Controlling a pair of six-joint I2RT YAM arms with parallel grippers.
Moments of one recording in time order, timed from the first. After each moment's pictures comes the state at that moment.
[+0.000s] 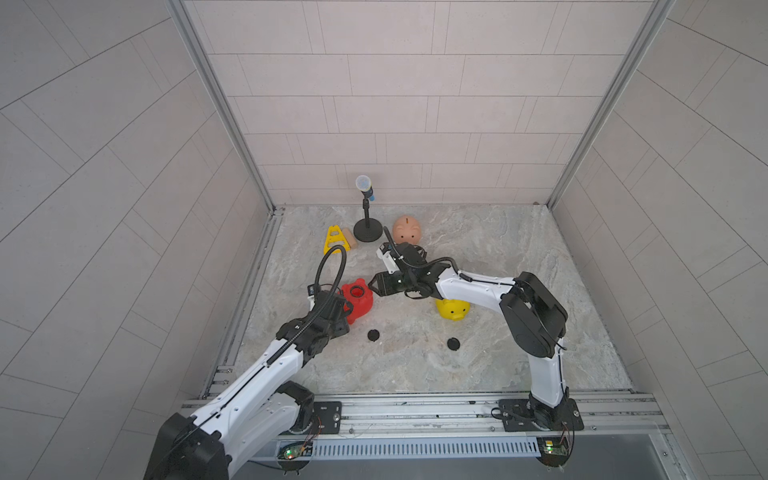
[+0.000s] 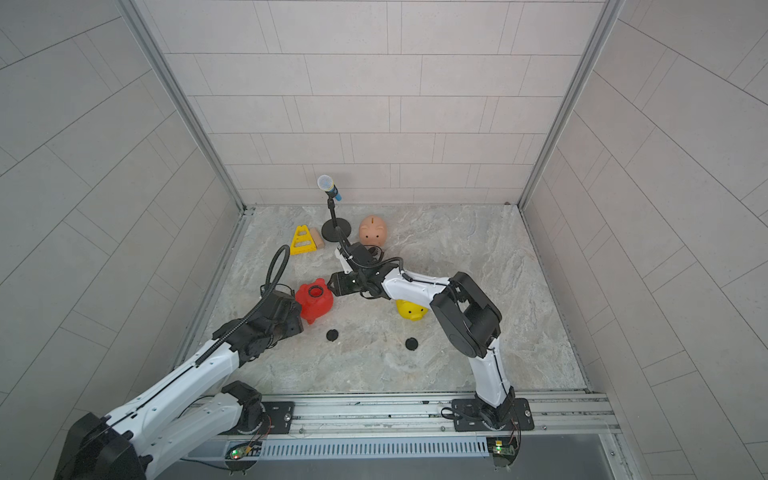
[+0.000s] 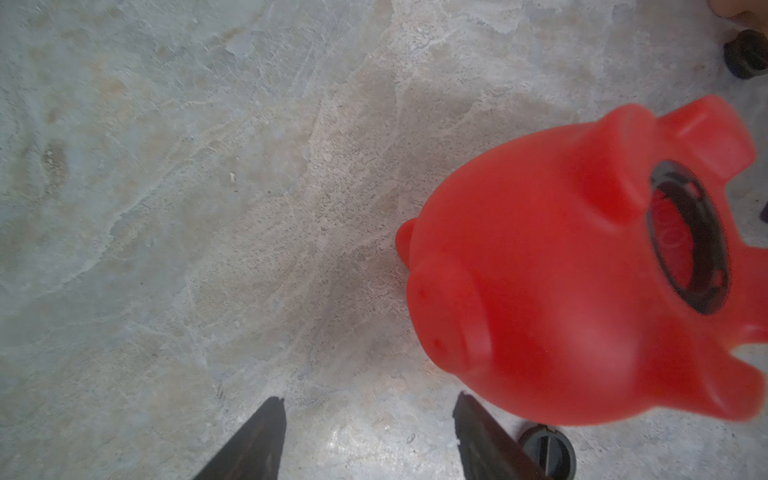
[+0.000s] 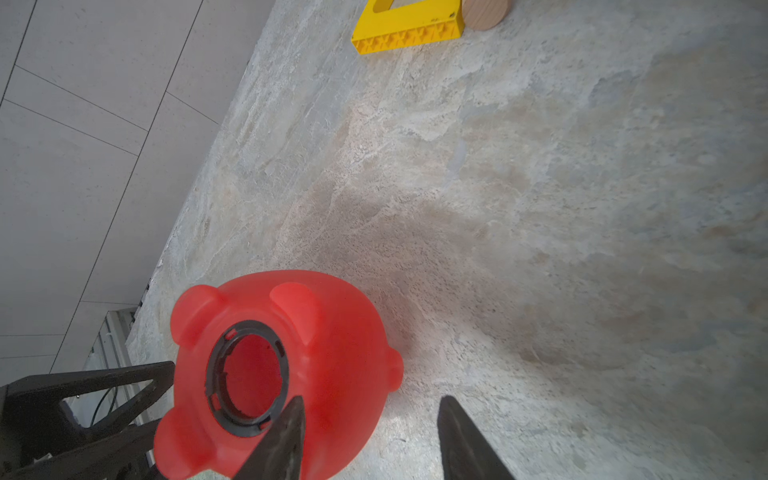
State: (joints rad) left arm -0.44 0.92 0.50 -0.62 -0.30 -0.69; right arm 0.77 1.99 1.40 -0.13 -0.26 0.52
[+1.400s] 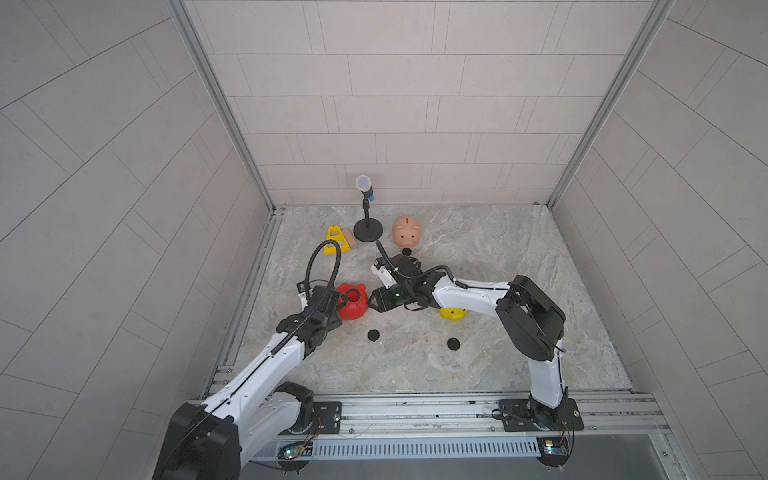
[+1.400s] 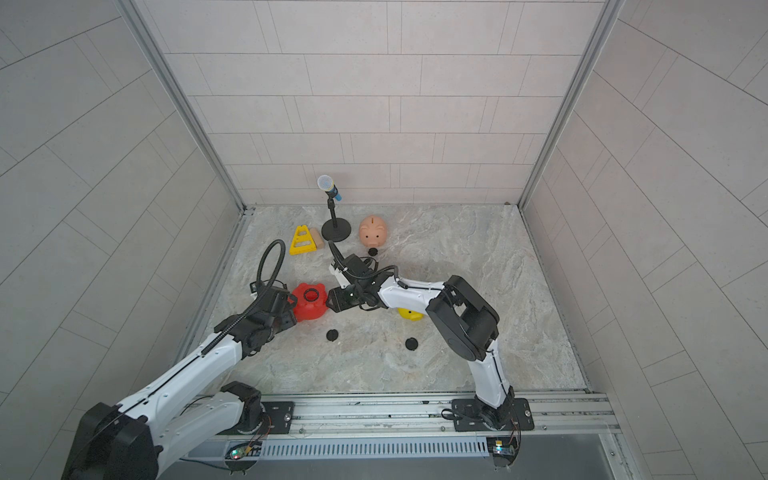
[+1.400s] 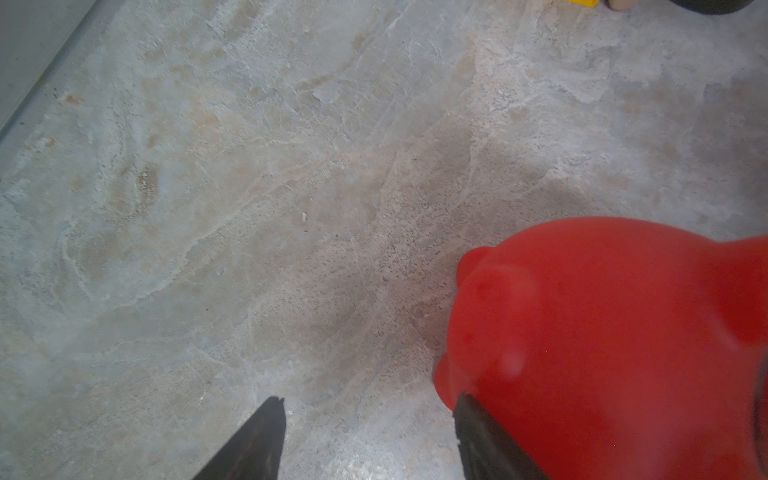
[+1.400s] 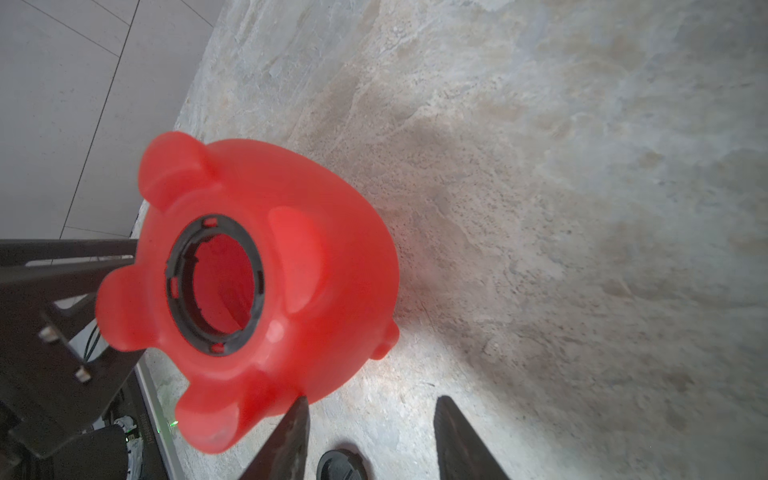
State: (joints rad) left arm -0.33 0.99 0.50 -0.56 -0.37 -0.70; right arm 0.83 1.99 1.34 -0.17 -0.31 0.47
